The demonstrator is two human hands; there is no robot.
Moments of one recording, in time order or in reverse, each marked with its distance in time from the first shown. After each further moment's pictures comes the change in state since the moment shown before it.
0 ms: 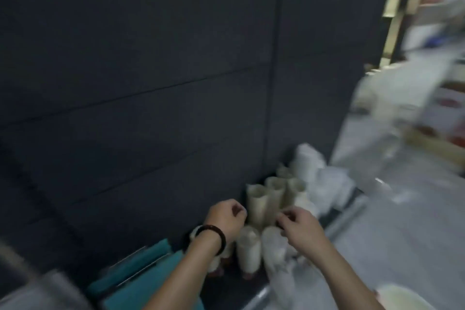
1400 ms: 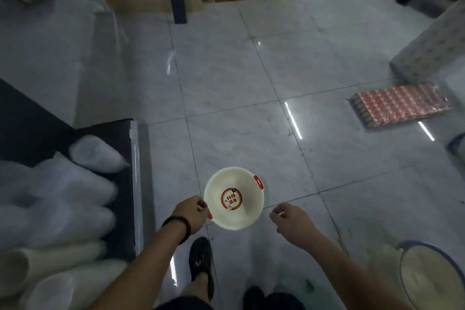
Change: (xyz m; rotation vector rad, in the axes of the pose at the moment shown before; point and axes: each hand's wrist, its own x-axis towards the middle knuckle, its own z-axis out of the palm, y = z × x) left_hand 0.199 0.315 0.711 0.573 -1.093 0.345; right_hand 0.058 0.558 -0.343 0.273 0.403 1.172
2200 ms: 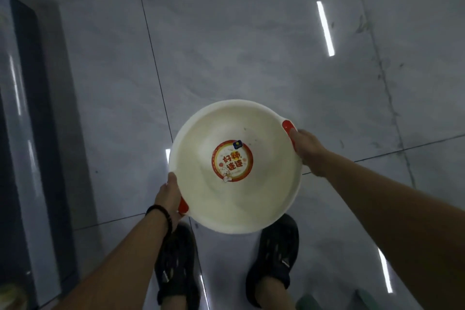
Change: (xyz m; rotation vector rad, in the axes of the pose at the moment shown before) left_hand 0.481 -0.230 0.303 -0.920 -0.006 -0.717; right_hand 0.608 0.162 0.205 0.340 -0.071 0.239
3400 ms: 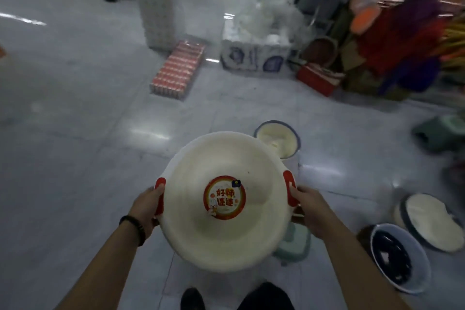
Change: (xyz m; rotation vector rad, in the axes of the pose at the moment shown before) left_hand -0.767 0.003 0.046 0.957 -0.615 0.664; right_hand -0.862 0.193 -0.200 1.259 0.713 0.206
